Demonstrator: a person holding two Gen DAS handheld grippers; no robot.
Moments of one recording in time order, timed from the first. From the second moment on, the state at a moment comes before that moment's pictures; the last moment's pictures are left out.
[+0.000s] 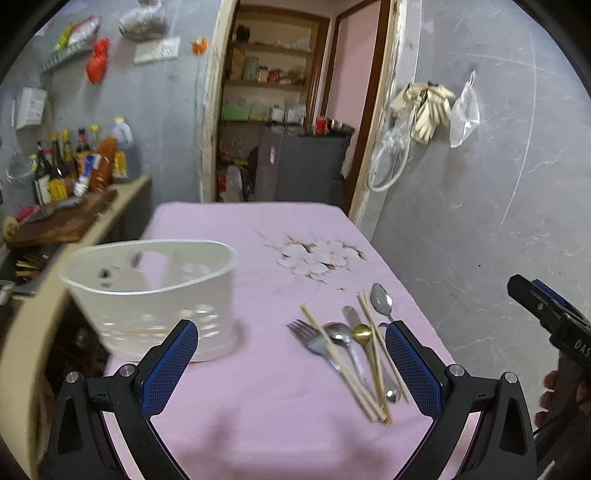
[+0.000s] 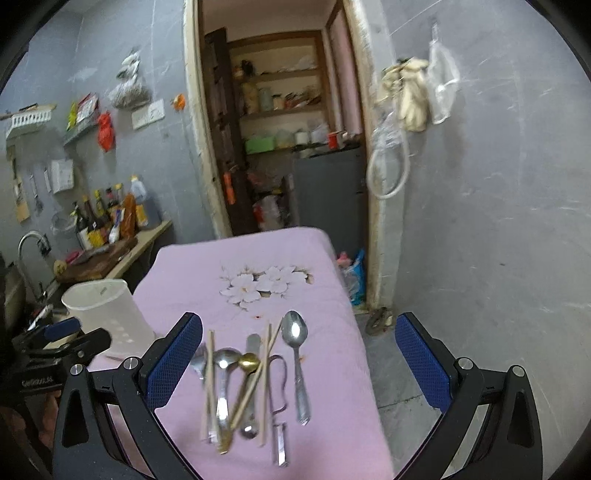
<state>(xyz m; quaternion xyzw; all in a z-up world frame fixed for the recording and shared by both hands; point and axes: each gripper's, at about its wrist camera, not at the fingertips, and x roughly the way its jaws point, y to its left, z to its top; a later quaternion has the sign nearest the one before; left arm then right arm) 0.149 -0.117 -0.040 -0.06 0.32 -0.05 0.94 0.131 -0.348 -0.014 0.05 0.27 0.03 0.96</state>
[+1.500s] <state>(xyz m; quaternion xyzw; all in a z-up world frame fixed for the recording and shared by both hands) 0.261 -0.119 -0.153 -0.30 0.49 -0.06 0.82 0.329 -0.342 -0.170 0.02 0.45 0.34 0.82</state>
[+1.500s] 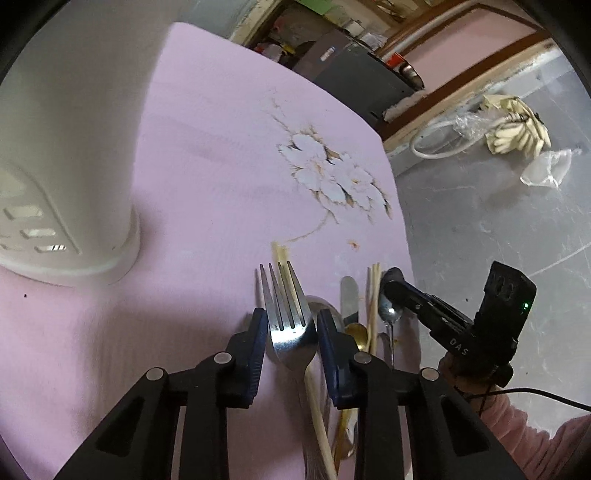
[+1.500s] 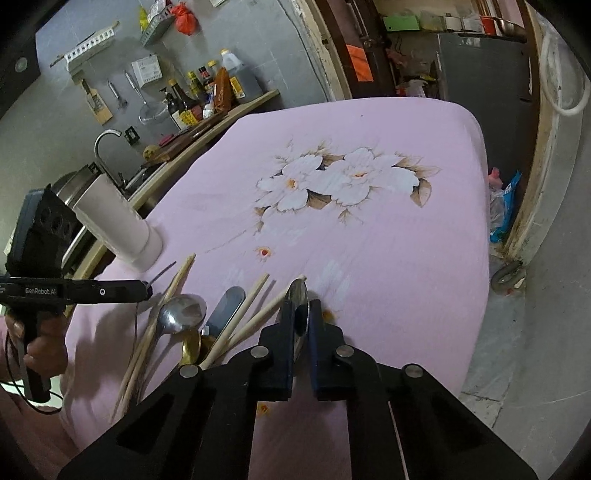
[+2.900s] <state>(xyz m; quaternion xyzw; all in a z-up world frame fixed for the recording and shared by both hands) 0.226 -0.138 -0.072 -0.14 0.43 -0.14 0.88 0.220 -0.343 -0.080 0.04 0.39 0.14 0.91</state>
